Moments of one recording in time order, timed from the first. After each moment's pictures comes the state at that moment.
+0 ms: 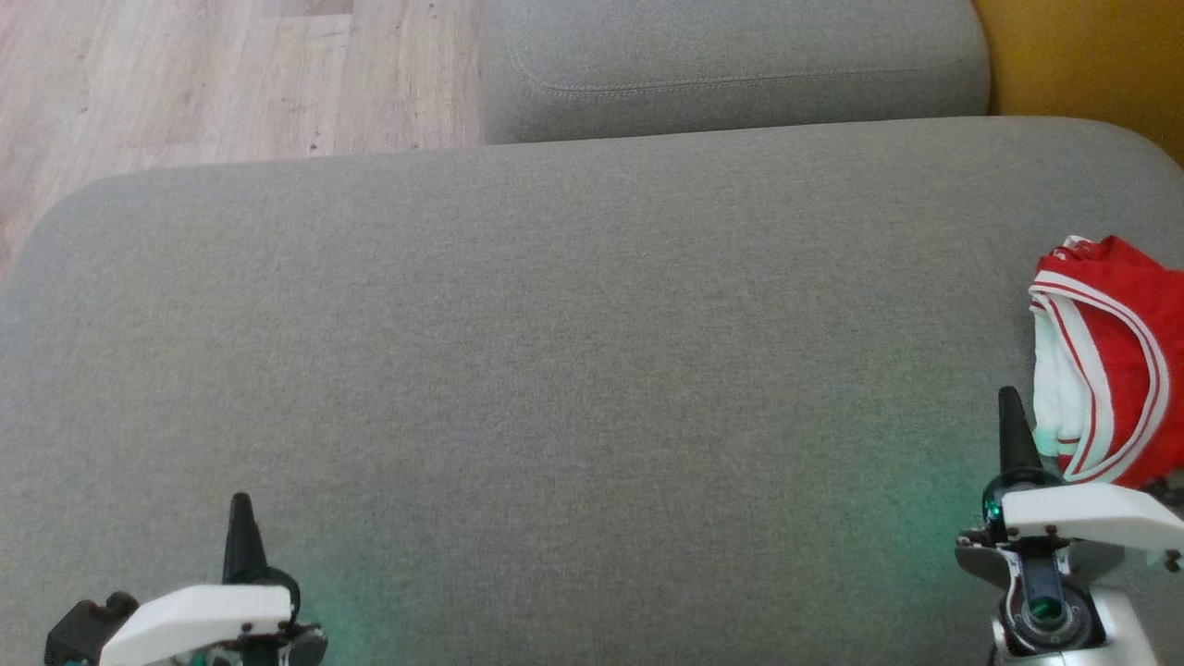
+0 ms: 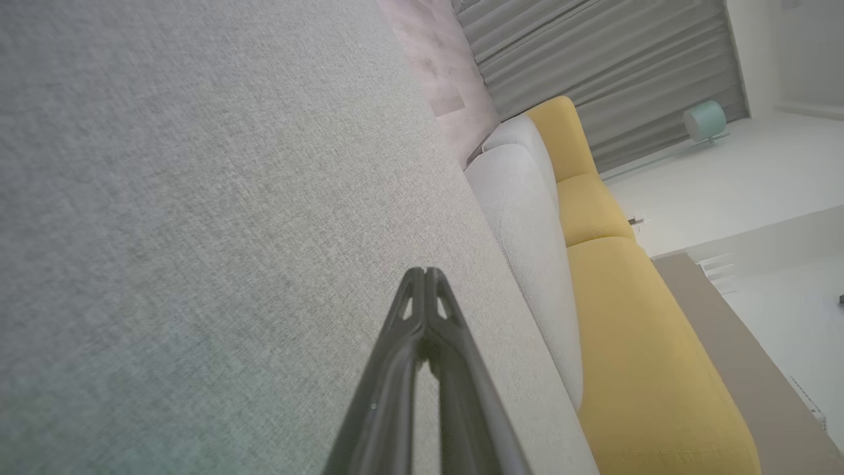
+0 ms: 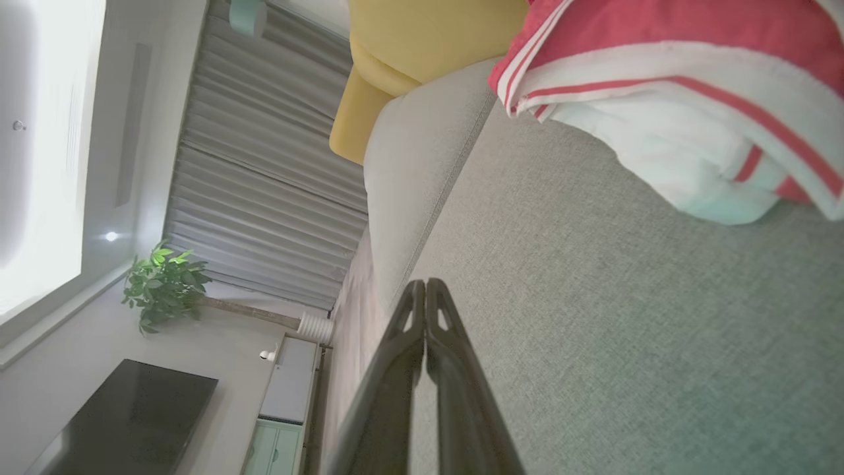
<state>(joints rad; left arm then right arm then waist) -0.02 0.04 0.03 0.33 -1.17 -0.08 0.00 -0.11 -0.04 -0.08 0.39 1.15 0.13 0.00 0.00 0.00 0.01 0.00</state>
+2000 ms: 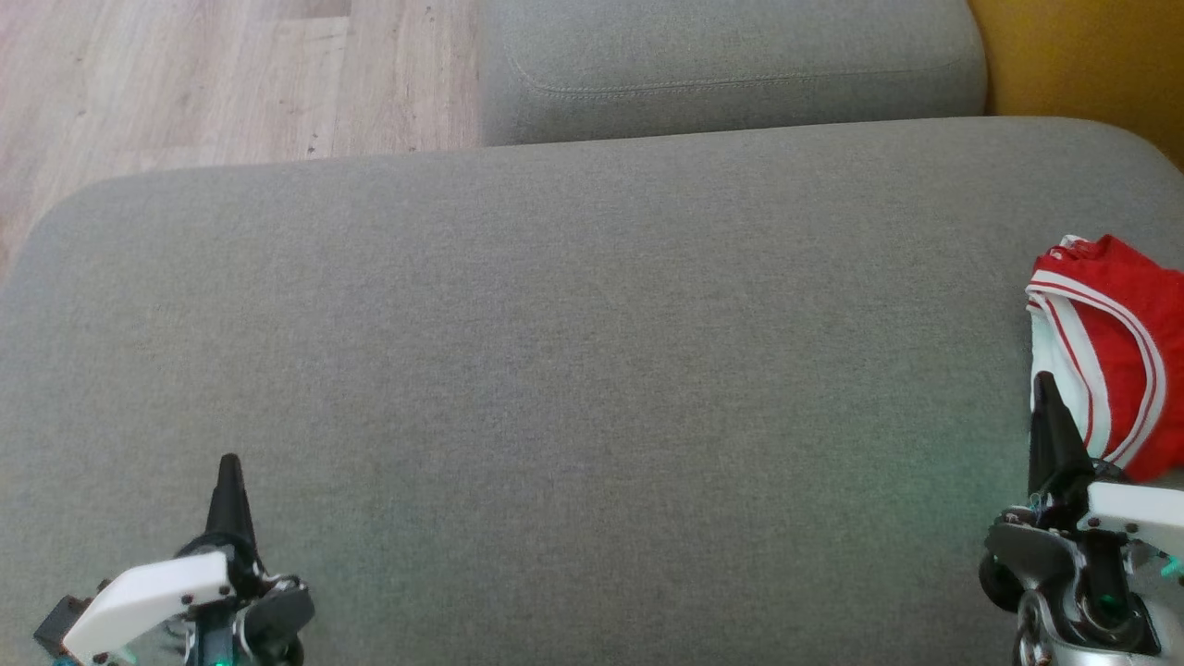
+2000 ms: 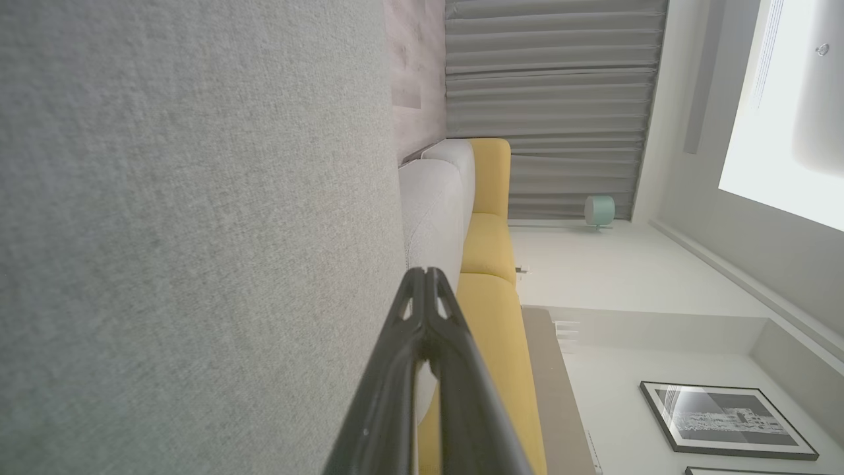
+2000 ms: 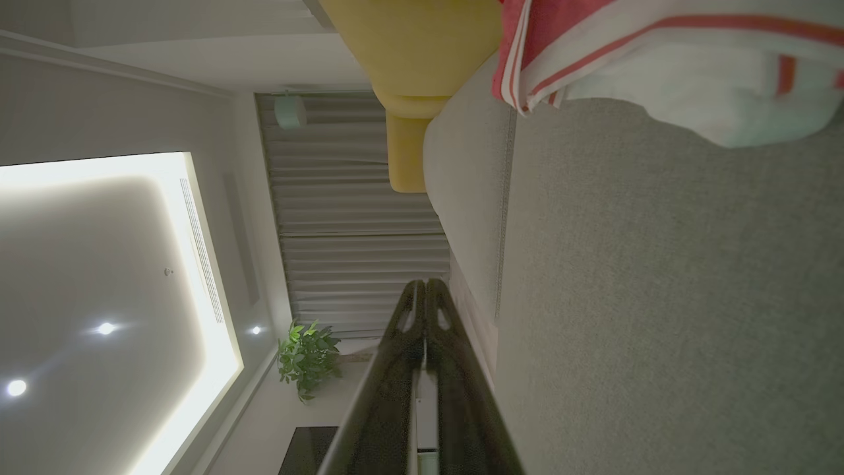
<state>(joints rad) -0.06 0.04 0.07 0.28 -1.60 -0.12 0.11 -0.09 -0.04 -0.13 0.29 1.60 0.13 0.11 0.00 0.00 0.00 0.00</state>
